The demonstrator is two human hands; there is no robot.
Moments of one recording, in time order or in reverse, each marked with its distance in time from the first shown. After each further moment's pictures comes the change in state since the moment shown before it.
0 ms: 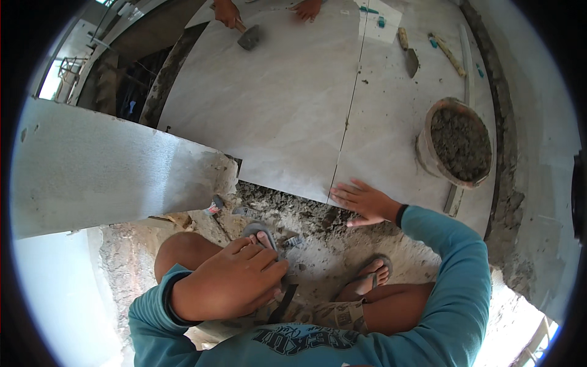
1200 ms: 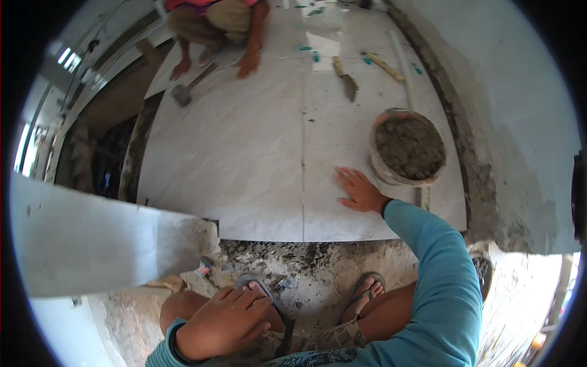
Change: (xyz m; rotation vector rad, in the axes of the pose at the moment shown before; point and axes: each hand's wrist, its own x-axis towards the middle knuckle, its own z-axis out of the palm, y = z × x) left_hand -0.003 -0.003 -0.002 0.004 0.107 0.051; right_hand -0.052 0.075 -0.017 0.041 0.363 0.551
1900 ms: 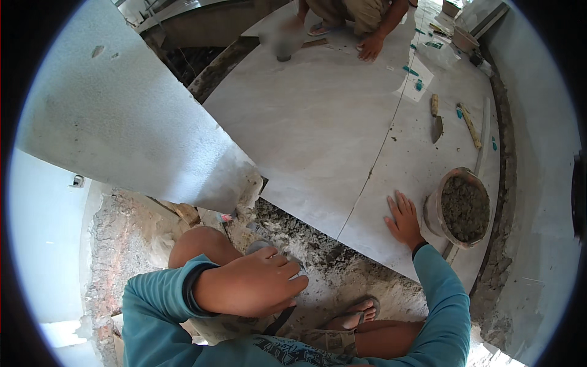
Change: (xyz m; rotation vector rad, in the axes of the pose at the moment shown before) left_hand -0.001 -0.005 0.013 0.010 -0.035 -0.007; right_hand 0.000 -0.004 -0.004 -0.089 -0.062 0.048
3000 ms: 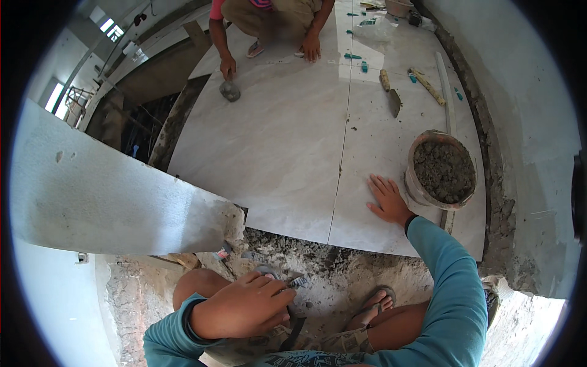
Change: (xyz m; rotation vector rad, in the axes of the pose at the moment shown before) left_hand 0.005 -0.003 -0.012 0.006 -0.018 0.028; right_hand 0.012 0.003 0.000 0.072 0.061 0.048
